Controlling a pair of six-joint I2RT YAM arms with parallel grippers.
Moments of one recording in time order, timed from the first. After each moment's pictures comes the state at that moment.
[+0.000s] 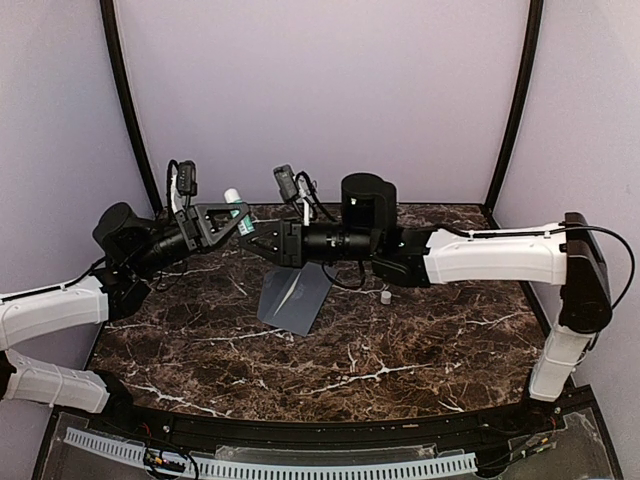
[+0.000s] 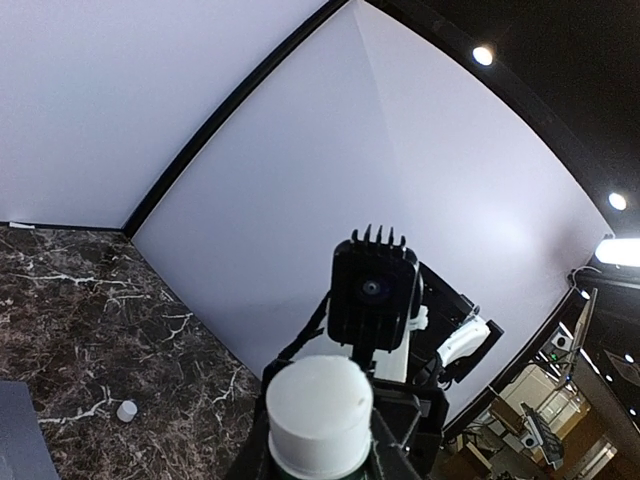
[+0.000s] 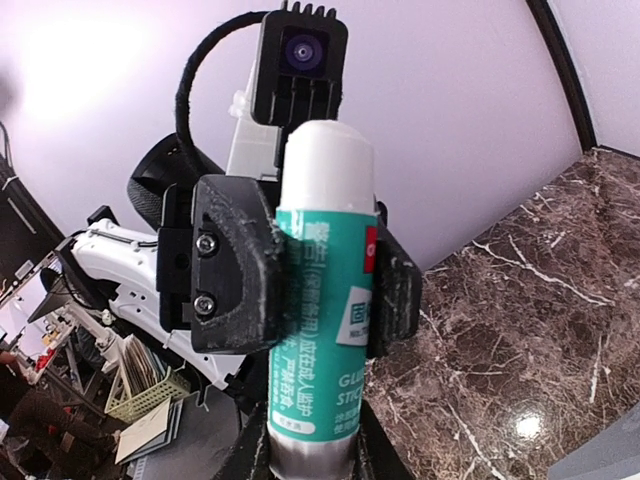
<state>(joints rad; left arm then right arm) -0.56 1.10 0.63 0.74 0.57 -0.94 1.05 1.78 1.38 0.36 -0.45 0.56</state>
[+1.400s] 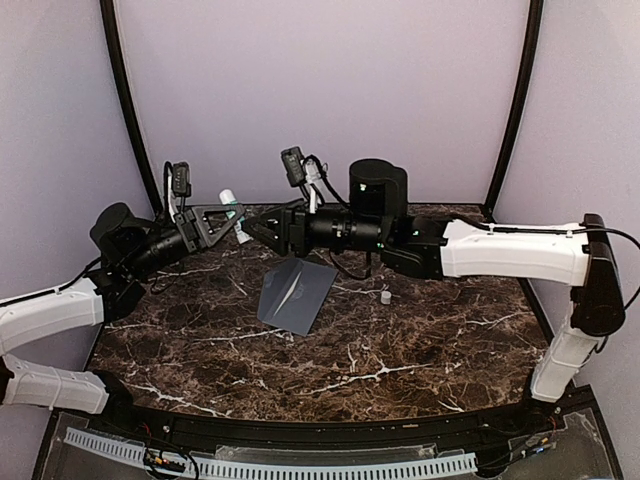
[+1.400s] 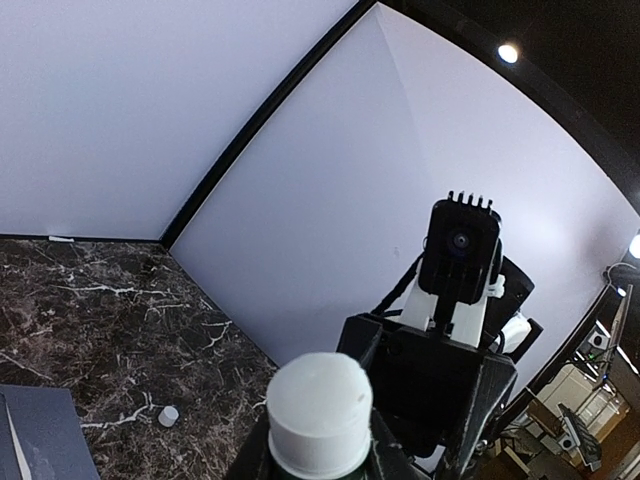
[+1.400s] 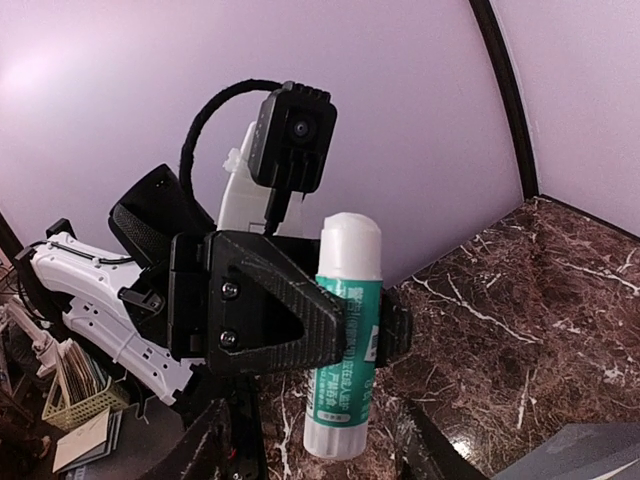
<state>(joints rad) -0.56 1.06 0.62 0.67 0.52 -0.83 1.07 1.70 1.39 0.27 -0.31 0.41</state>
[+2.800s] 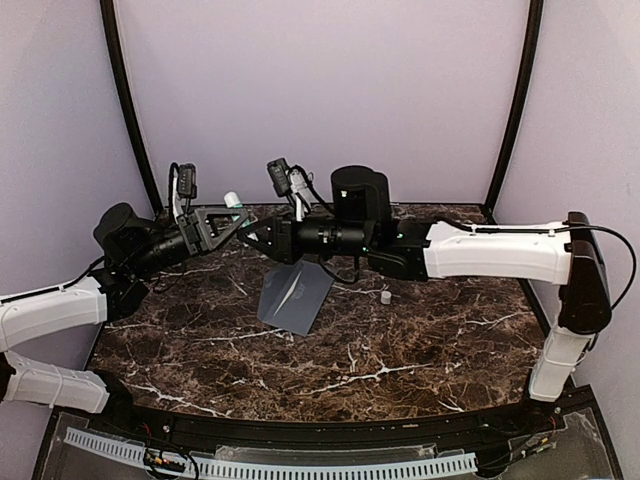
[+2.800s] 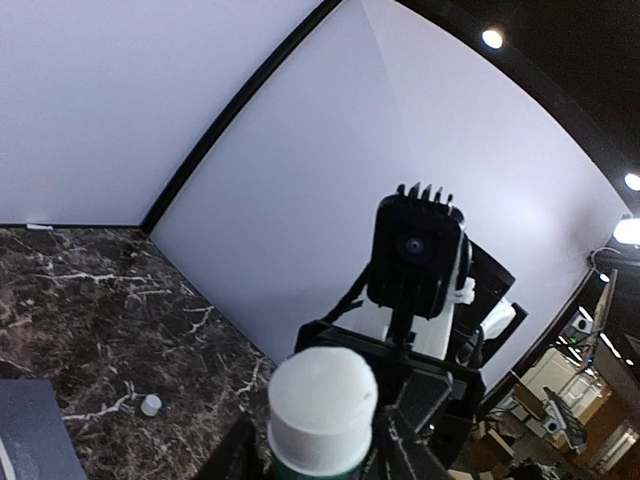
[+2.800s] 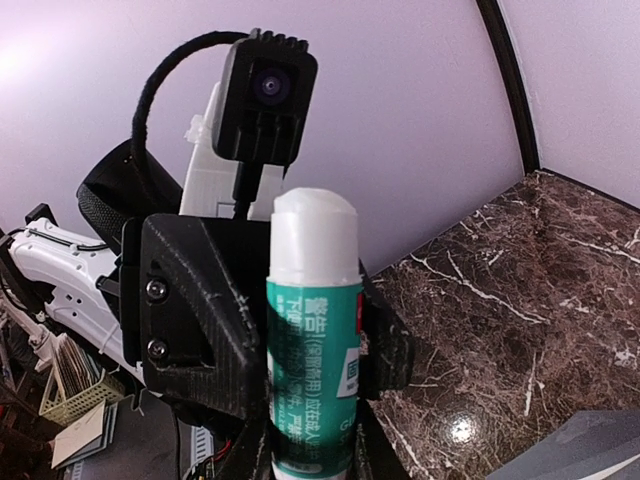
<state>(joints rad) -0.55 1.09 0.62 0.72 0.59 -0.84 1.08 1.79 1.46 0.23 -0.31 0.41</state>
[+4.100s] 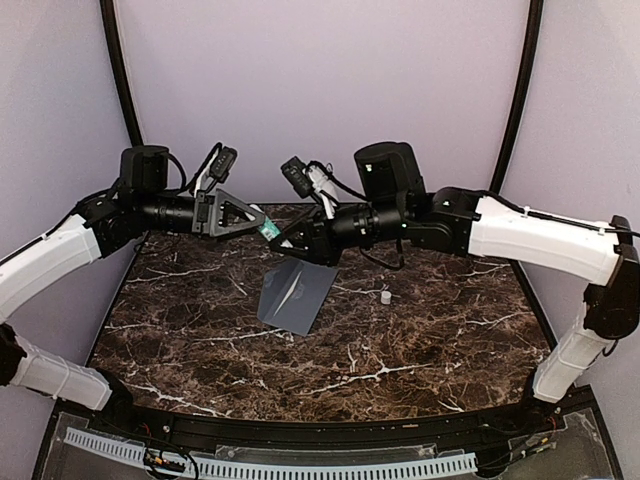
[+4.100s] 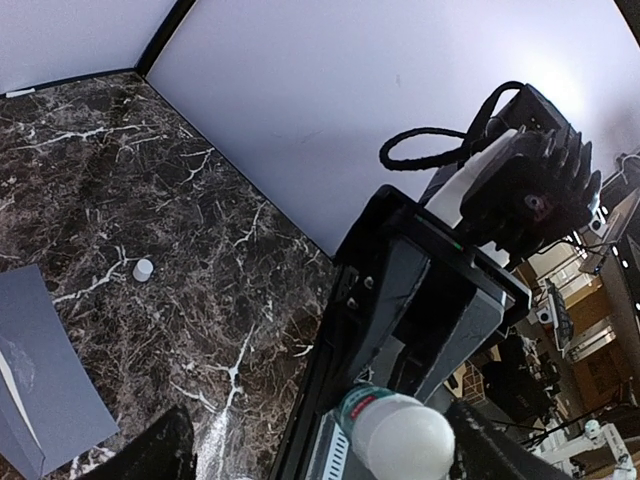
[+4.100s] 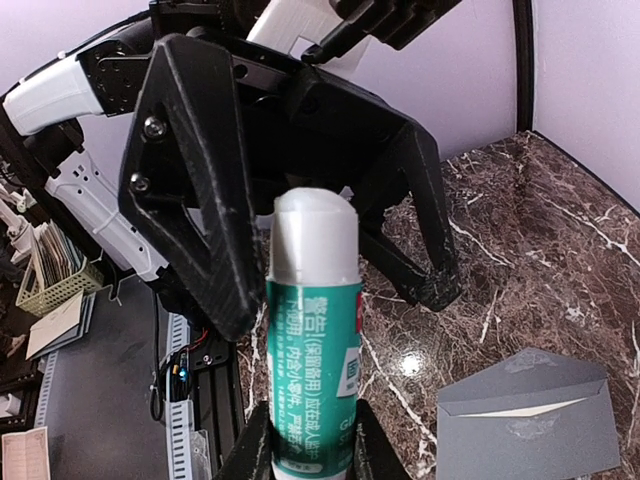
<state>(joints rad) -0.52 1.22 1.14 -0.26 0.90 -0.49 1.04 1.62 1.50 -0.23 -0.41 0.15</state>
